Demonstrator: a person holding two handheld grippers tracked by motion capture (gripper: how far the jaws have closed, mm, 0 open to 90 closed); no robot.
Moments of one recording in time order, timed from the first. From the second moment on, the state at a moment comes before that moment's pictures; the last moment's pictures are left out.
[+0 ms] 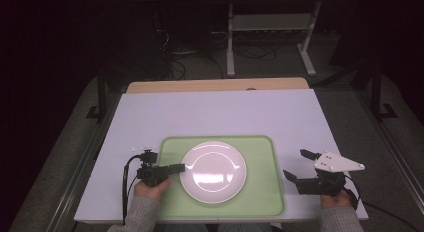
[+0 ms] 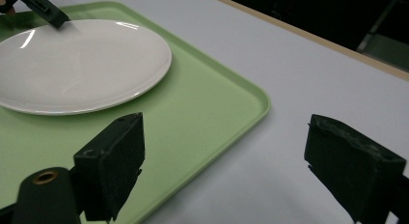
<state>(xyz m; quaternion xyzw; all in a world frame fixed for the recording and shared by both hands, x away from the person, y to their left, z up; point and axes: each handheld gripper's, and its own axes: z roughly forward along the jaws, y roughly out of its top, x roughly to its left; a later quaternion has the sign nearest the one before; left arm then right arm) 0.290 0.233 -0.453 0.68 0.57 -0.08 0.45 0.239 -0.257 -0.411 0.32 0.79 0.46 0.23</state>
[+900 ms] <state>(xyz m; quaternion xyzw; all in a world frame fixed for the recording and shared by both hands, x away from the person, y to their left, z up) 0.277 0.239 -0.420 0.74 0.49 0.04 0.46 0.239 -0.254 -0.412 0.32 0.80 0.45 0.23</state>
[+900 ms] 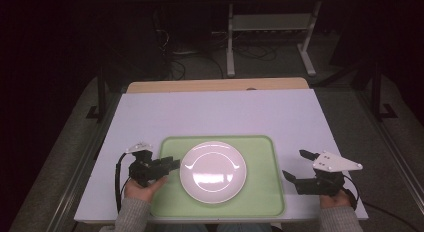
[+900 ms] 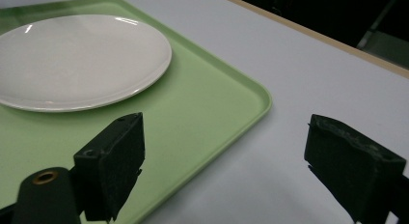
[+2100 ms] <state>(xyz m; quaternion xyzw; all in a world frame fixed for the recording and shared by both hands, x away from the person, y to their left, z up) 0.249 0.275 -0.389 0.79 0.37 0.19 0.46 0.241 -0.261 -0.414 0.33 0.80 0.44 0.23</state>
